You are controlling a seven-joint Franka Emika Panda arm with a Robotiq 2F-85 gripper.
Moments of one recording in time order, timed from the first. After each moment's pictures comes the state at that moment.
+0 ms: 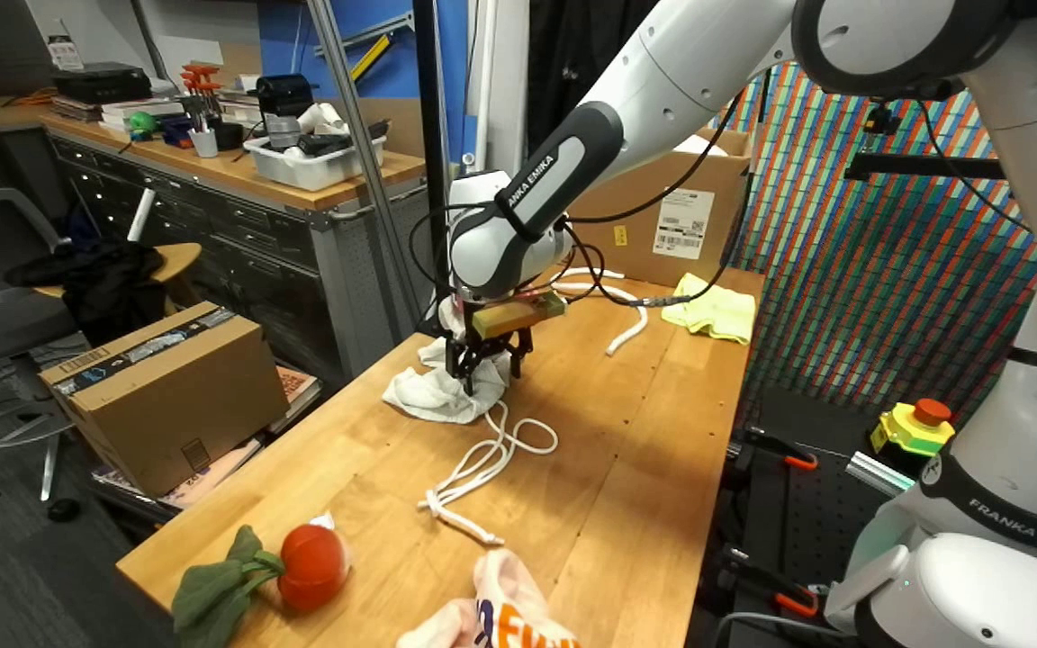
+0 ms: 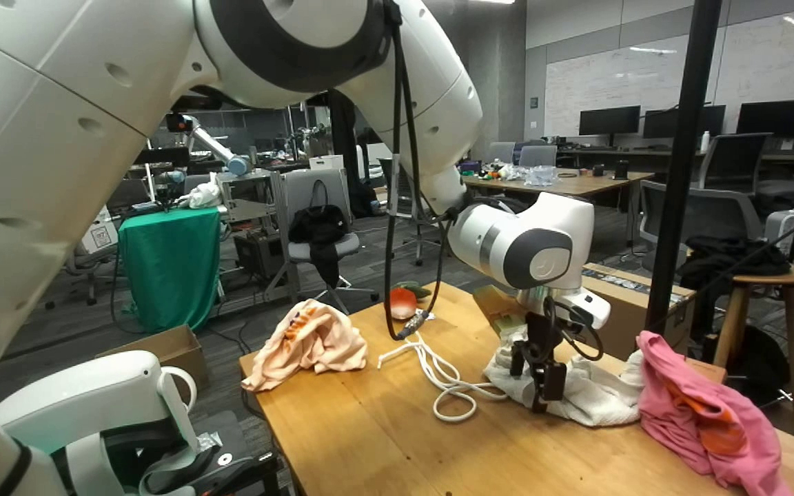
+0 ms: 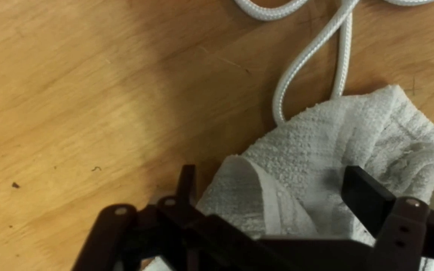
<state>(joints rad) 0.03 0.71 -0.04 -1.79 0.13 2.38 0.38</state>
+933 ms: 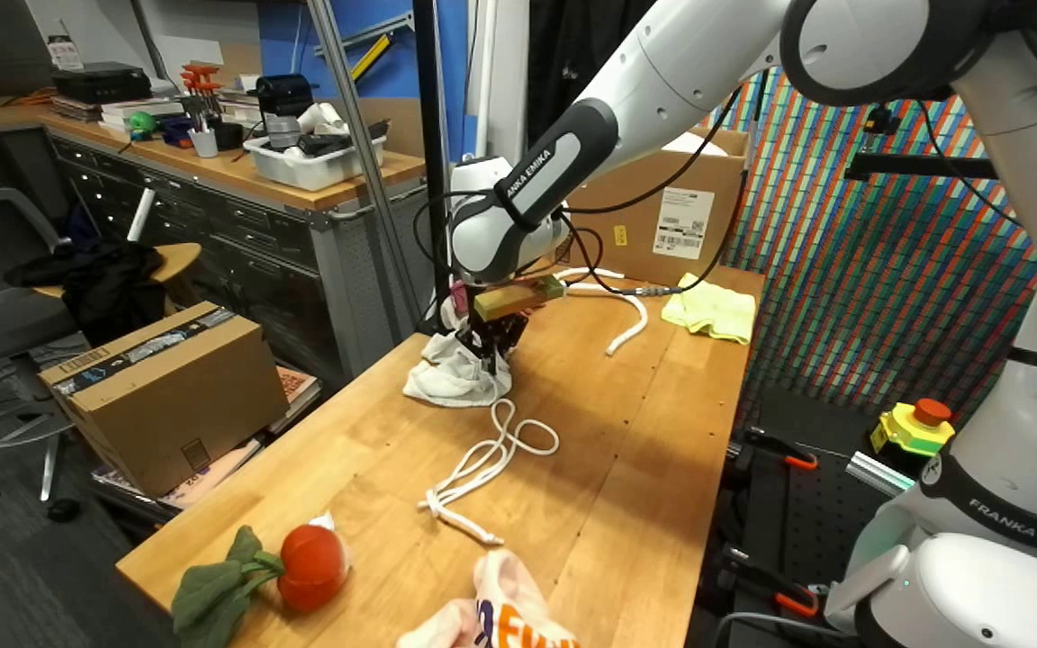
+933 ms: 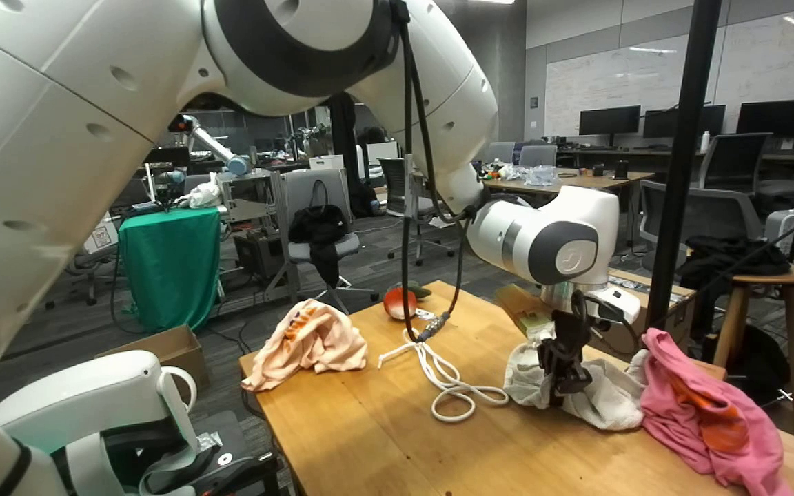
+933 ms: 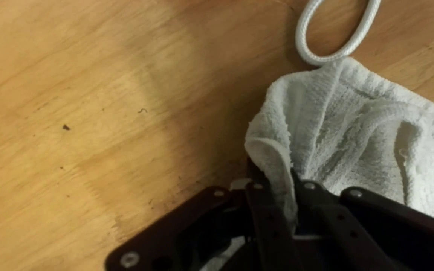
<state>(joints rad) 0.03 0.73 -0.09 -1.71 0.10 2.34 0.37</state>
